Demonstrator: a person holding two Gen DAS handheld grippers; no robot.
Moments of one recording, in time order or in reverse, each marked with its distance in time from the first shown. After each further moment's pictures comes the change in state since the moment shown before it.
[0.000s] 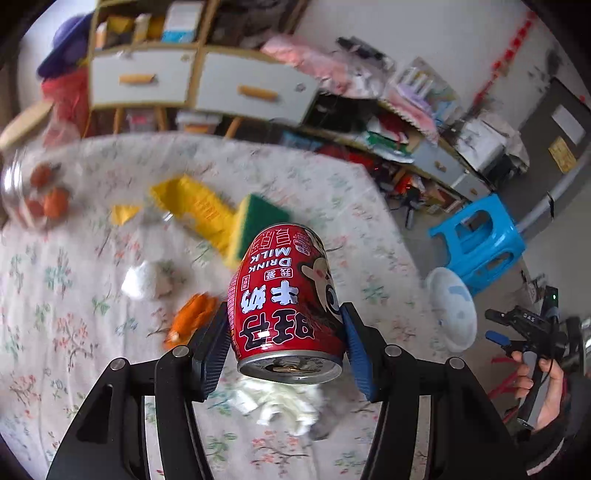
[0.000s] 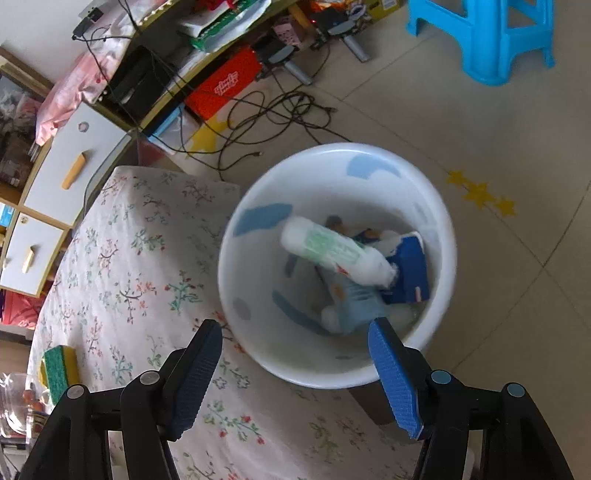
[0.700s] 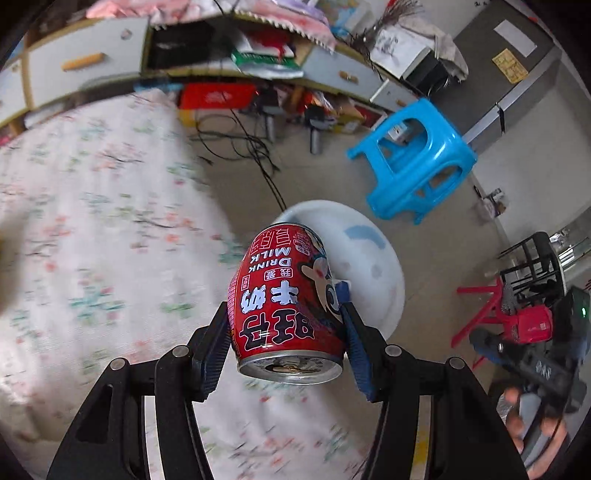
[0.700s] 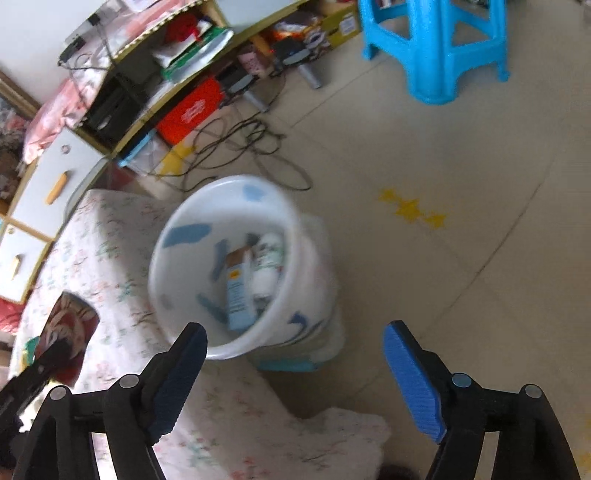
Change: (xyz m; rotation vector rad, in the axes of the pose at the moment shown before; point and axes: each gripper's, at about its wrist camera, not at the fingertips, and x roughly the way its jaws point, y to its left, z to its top) left arm 0.149 -0.237 -0.014 0.207 0.253 -0.215; right arm -0.065 -0.081 -0.008 -0.011 -0.080 -0.097
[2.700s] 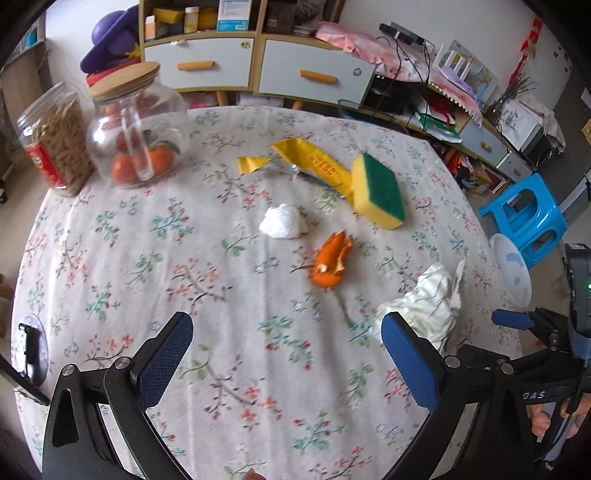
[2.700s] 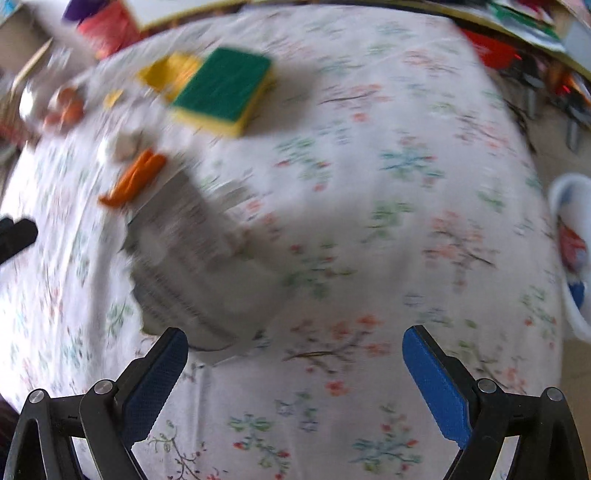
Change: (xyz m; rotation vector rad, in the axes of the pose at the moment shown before) left arm -0.238 0.271 -0.154 -0.245 -0.171 0.413; right arm 0.082 0.336 -0.204 -0.858 0.263 0.089
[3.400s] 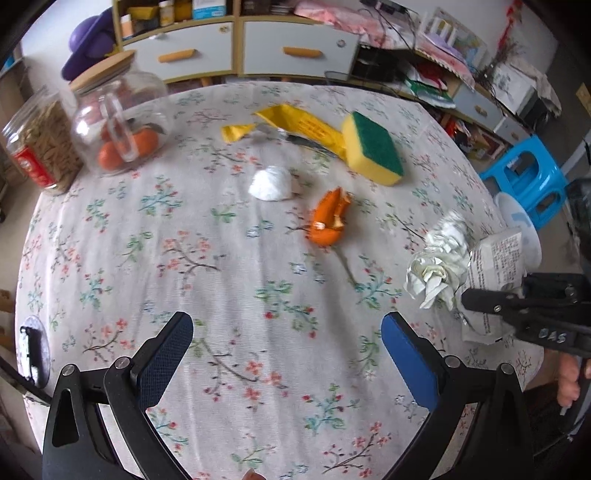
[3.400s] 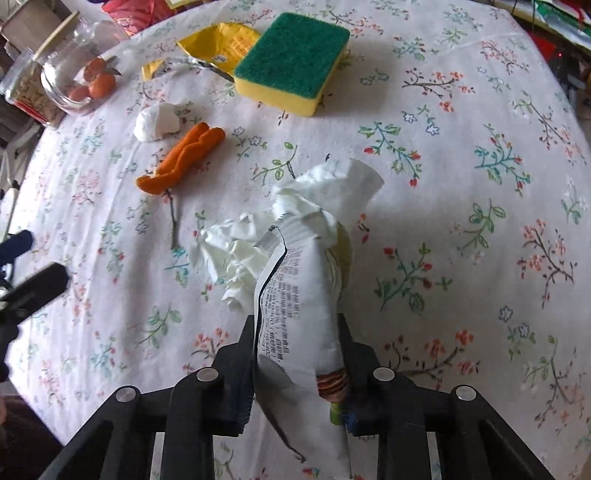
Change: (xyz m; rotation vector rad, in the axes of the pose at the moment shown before) left arm 0.016 -0.016 -0.018 0.111 0.073 0.017; right arm 0.012 0.019 0.006 0.015 0.023 0.120
